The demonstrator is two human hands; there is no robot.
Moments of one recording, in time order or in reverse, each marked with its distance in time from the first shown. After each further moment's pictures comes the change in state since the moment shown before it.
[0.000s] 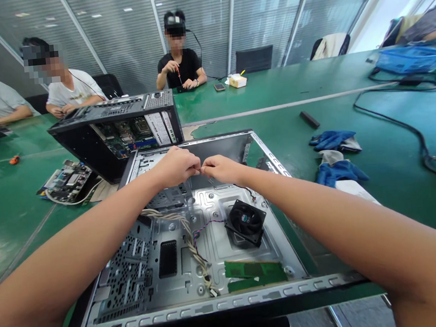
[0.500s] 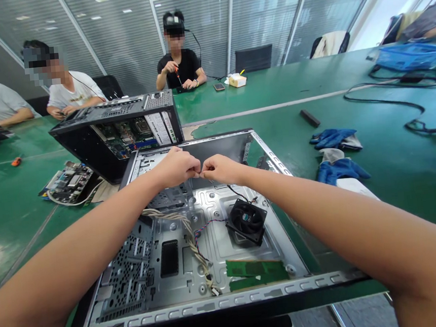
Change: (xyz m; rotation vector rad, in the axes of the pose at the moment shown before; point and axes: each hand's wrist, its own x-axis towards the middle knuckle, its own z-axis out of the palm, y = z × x) left_hand -0.001 -0.003 0.004 -0.089 -0.042 0.006; right_hand 0.005 0.007 -0.001 -0.150 -0.010 -0.100
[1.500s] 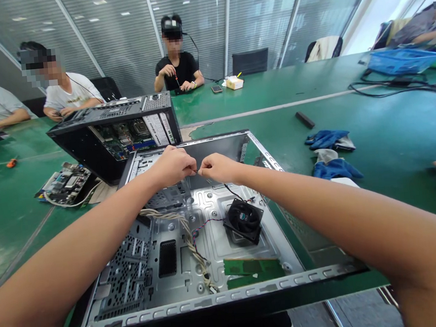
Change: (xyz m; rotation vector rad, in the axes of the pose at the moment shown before) left_hand -0.001 -0.004 0.001 0.040 0.051 -0.021; right_hand -0.005 -0.015 -0.002 -0.020 0.070 0.116
